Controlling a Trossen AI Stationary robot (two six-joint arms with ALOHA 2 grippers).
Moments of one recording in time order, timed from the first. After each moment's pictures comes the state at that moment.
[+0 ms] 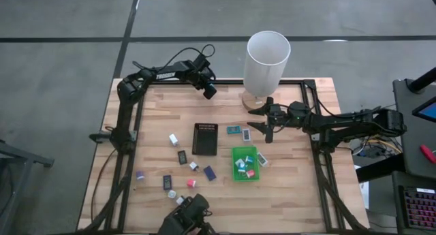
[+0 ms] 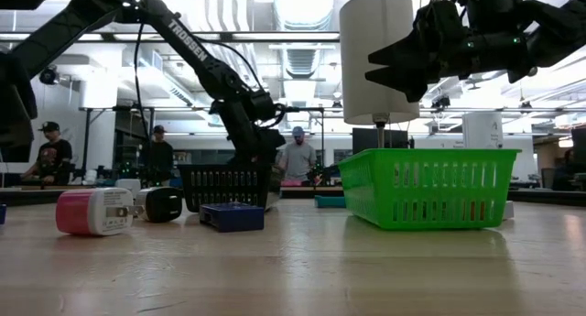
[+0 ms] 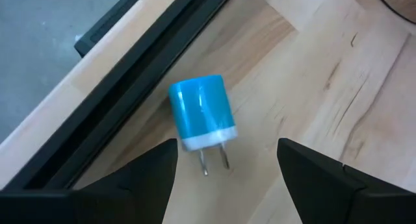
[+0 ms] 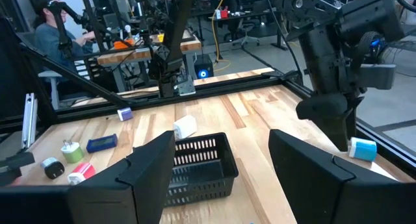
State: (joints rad) left arm 0.76 2.13 1.52 -0.52 0.23 0.03; right arm -0.25 1.11 0.34 0.71 -0.14 0.15
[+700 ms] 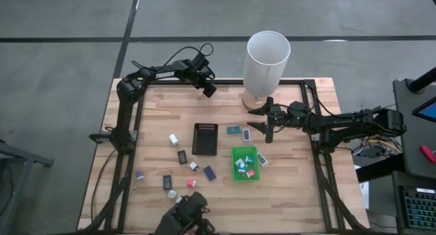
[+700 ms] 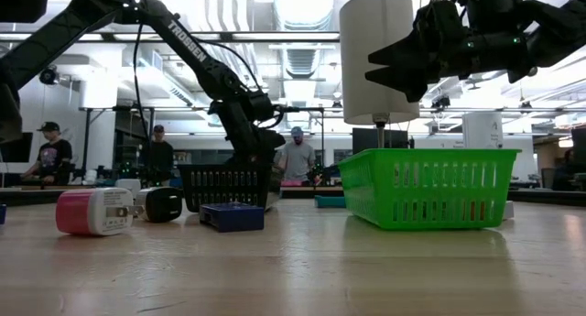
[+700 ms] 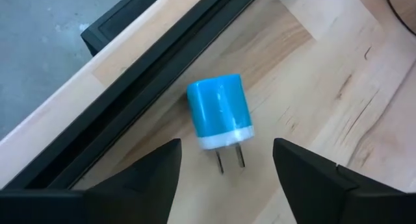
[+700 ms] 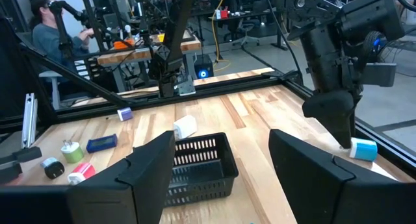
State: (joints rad) left arm 0.78 2.13 1.52 -0.53 0.22 -0.03; right arm -0.25 1.11 0.34 0.71 -0.14 0.15
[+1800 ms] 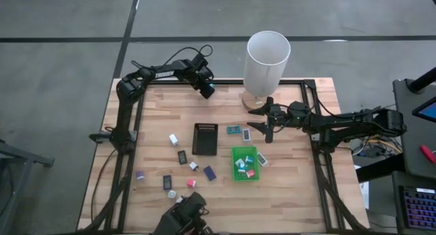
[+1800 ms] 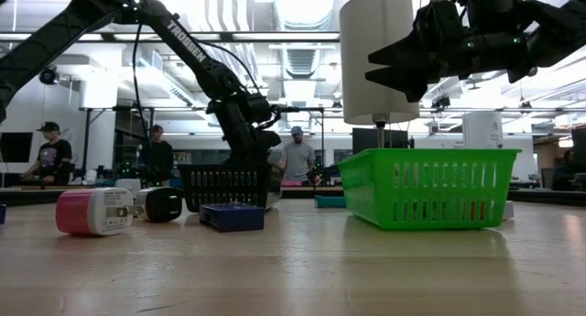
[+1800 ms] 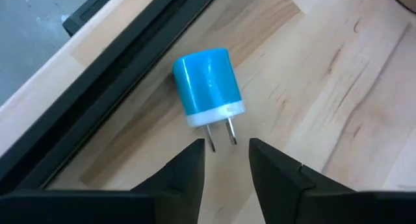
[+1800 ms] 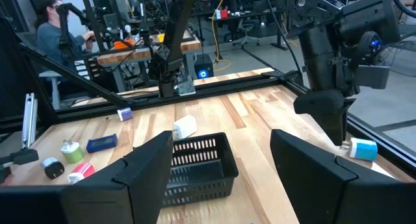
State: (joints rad) left arm 0.79 2.13 1.52 -0.59 0.27 0.02; right arm -0.25 1.11 0.34 0.71 -0.14 0.15
